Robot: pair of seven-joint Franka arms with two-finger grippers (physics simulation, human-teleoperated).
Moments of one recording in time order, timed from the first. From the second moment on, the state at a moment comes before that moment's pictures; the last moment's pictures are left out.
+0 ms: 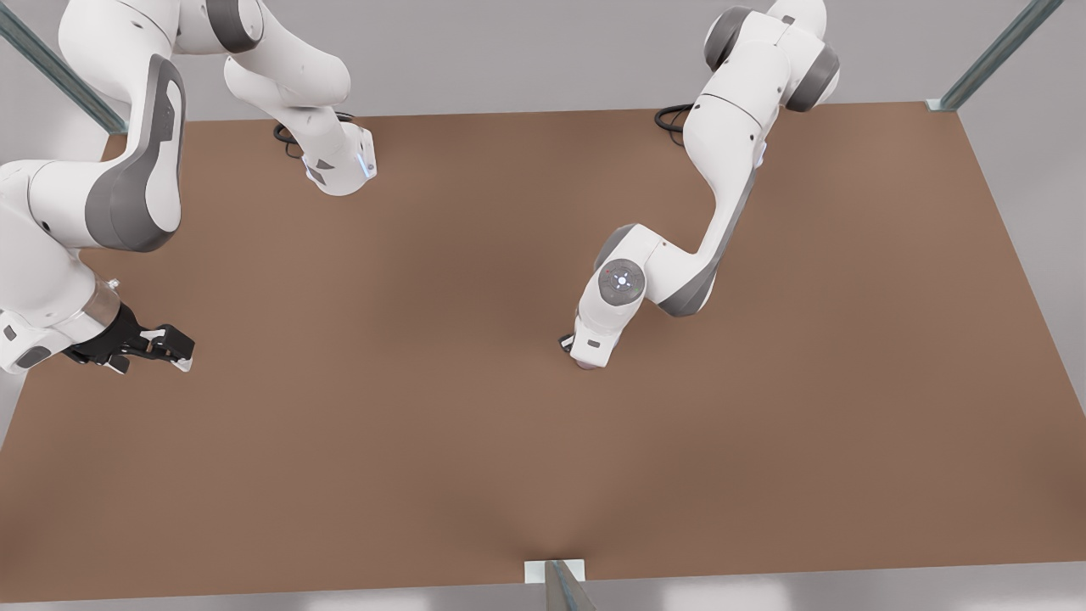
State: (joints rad) left arm -0.57 0.61 -0.09 -1.48 -0.06 2.10 -1.06; right arm -0.08 0.26 0.03 -1.34 -0.04 1.74 -0.06
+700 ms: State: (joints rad) left arm -0.42 0.32 0.15 -1.31 -0.03 1.66 -0.72; right arm -0.09 0.26 0.03 -1.34 -0.04 1.73 -0.06
